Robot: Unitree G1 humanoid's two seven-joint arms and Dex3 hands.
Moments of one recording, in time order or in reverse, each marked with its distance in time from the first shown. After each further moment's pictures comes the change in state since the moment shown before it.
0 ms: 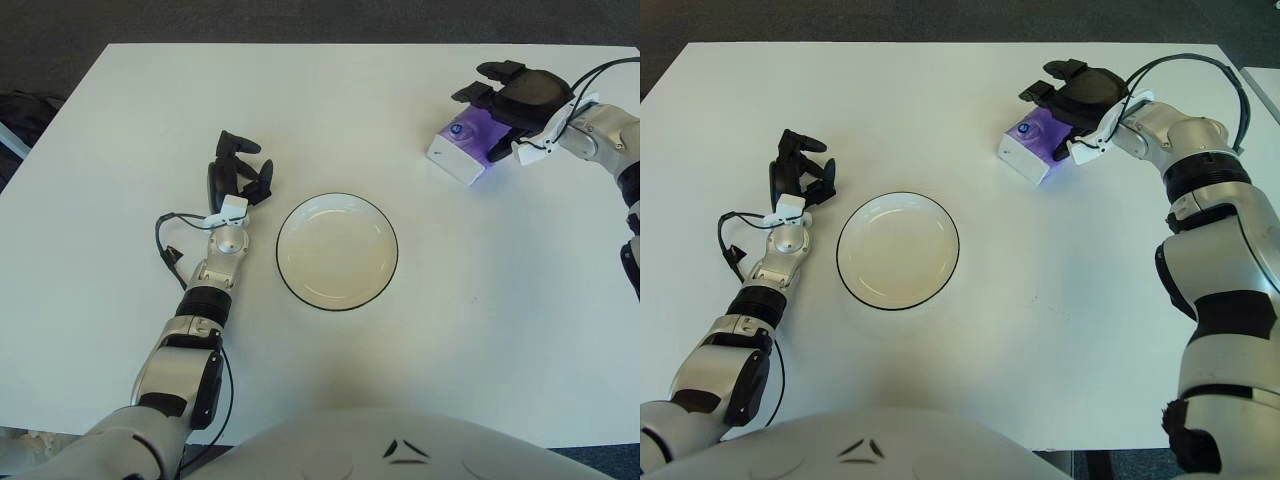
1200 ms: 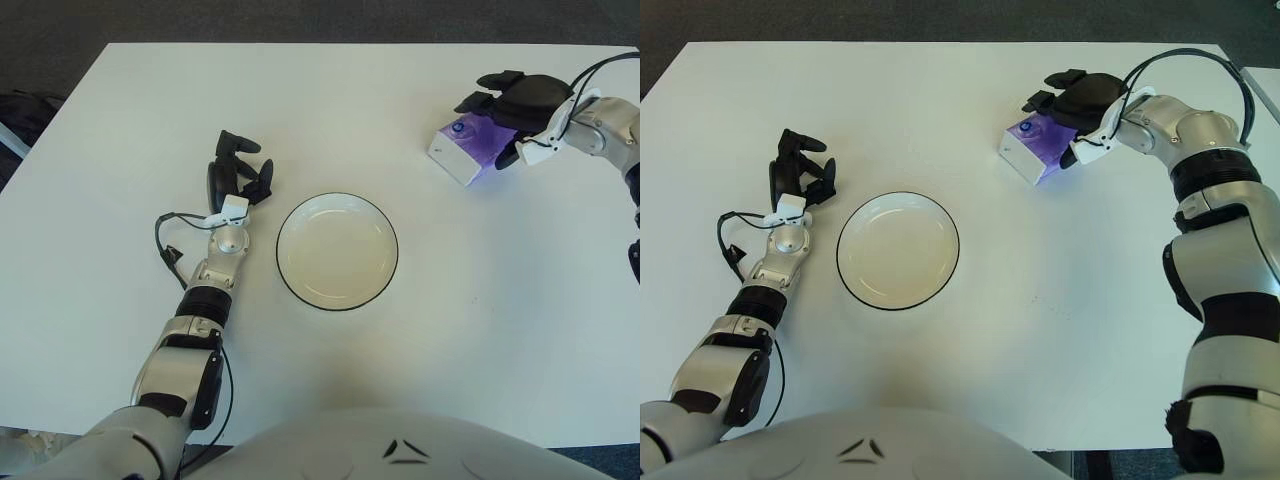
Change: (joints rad) left arm 0.001 0.000 -0.004 -0.006 0.009 0.008 0.014; right arm -0.001 -0.035 -0.043 -0.063 0.012 -0.032 0.201
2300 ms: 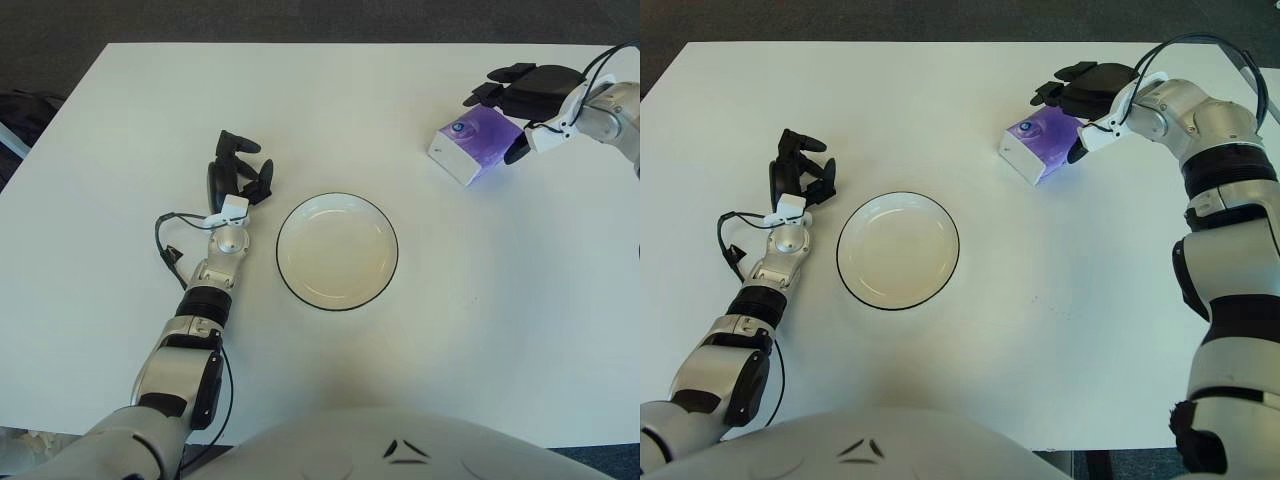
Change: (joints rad) left arm 0.000 0.000 0.000 0.000 -0.001 -0.001 -0.001; right arm -0.001 -0.016 -0.074 -0.055 0.078 0.014 0.198
